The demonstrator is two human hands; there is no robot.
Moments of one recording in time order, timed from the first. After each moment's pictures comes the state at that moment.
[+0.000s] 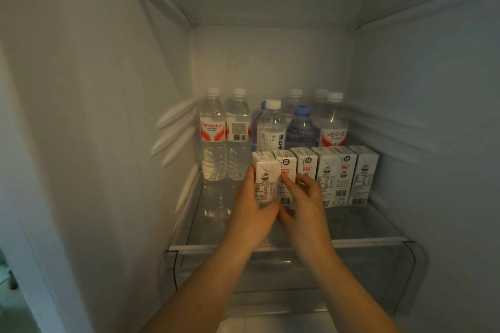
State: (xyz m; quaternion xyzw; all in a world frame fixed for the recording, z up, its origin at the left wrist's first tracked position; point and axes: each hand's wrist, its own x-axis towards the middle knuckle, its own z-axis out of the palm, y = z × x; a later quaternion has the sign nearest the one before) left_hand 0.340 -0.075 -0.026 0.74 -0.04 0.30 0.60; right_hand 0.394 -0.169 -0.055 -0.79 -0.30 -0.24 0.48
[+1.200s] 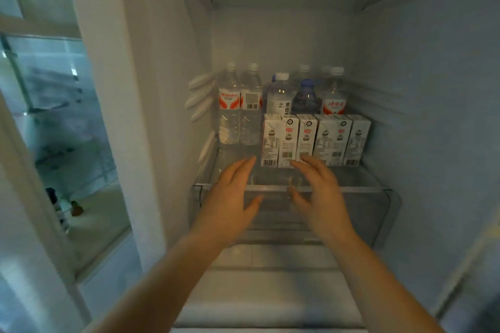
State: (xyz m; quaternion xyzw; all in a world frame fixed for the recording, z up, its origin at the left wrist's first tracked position) left_hand 0.234 -0.060 -0.058 0.92 0.04 0.29 0.25; right_hand 0.337 -0.220 -0.069 -0.79 -0.37 -0.25 0.42
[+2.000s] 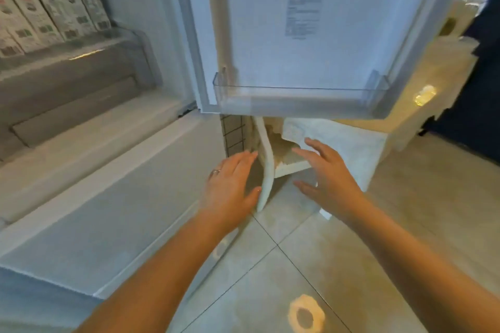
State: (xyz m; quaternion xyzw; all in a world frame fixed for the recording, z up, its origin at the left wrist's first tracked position) left_hand -0.007 -0.317 -0.181 0.91 -0.34 0.03 0.22; right_hand -0.077 -0.515 -0.184 -0.96 0.07 -0.13 0.25
